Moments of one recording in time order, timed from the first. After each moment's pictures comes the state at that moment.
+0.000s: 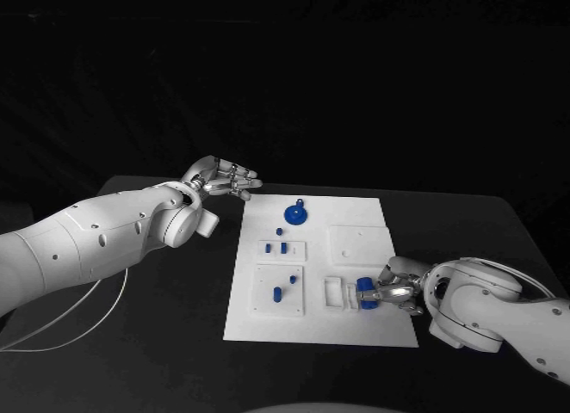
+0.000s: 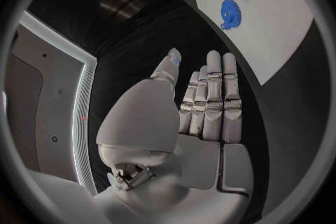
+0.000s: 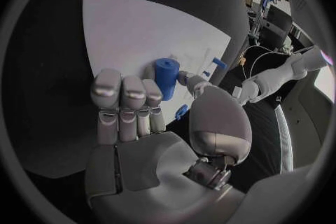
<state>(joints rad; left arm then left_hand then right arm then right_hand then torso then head) 1.25 -0.68 -0.12 1.12 -0.37 -0.26 0.27 1.37 -0.07 0.01 0.01 0.14 1.04 0.13 0.06 0.07 1.17 0.10 0.06 0.06 1.33 0.04 0.24 0.22 0.07 1.19 0.02 0.07 0.53 0.85 -0.96 0.19 1.75 -1.29 -0.04 -0.64 0.90 -0.18 0.45 0.08 0.54 1.15 0.00 0.06 1.03 1.37 -0.07 1.01 1.29 1.46 -0.12 0.99 1.12 0.08 1.47 -0.14 0.87 1.31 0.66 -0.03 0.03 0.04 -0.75</state>
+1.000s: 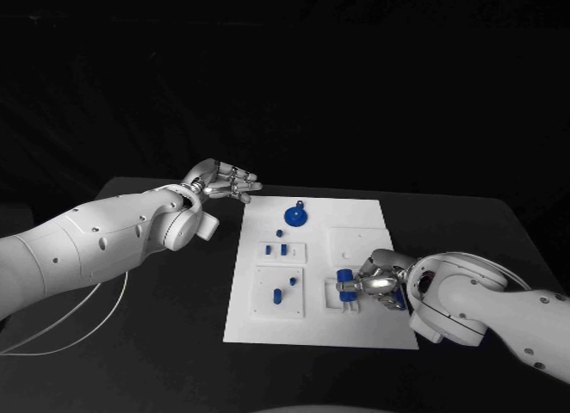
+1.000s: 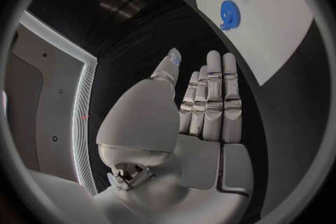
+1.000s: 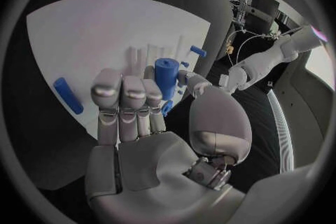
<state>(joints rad) 1.25 -0.68 -0.12 1.11 -0.37 -0.27 0.27 1.37 -0.07 0.01 0.01 0.14 1.04 0.13 0.06 0.07 1.17 0.10 0.06 0.06 1.33 0.04 0.24 0.22 0.07 1.19 0.02 0.07 0.52 0.87 -0.91 0.20 1.77 -1.19 -0.09 -0.65 0.90 -0.18 0.43 0.05 0.59 1.15 0.00 0.06 1.01 1.37 -0.07 1.01 1.29 1.46 -0.11 0.99 1.12 0.08 1.47 -0.14 0.87 1.31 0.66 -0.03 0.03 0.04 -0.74</state>
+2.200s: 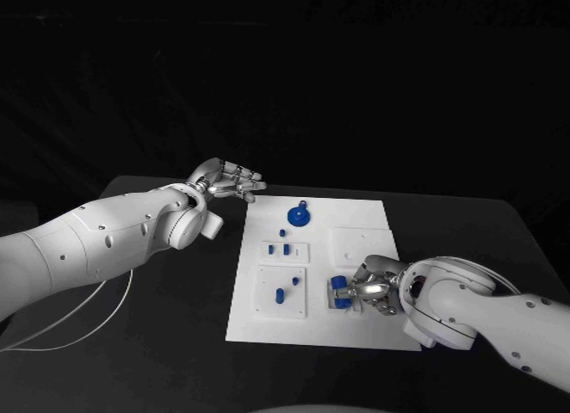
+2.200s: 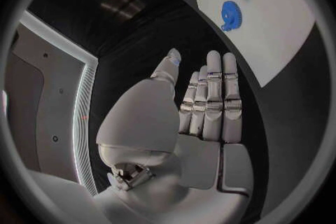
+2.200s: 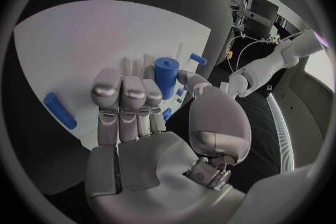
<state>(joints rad) 1.25 -0.68 -0.12 1.11 -0.37 -0.27 0.28 1.37 -0.07 0.01 0.01 0.14 1.03 0.13 0.06 0.07 1.17 0.10 0.06 0.06 1.33 0.04 0.24 0.22 0.07 1.19 0.02 0.07 0.51 0.87 -0.86 0.18 1.75 -1.21 -0.07 -0.65 0.91 -0.18 0.41 0.04 0.61 1.15 -0.01 0.06 0.99 1.37 -0.07 1.01 1.29 1.46 -0.12 0.99 1.12 0.08 1.47 -0.14 0.87 1.31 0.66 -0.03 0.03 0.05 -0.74</state>
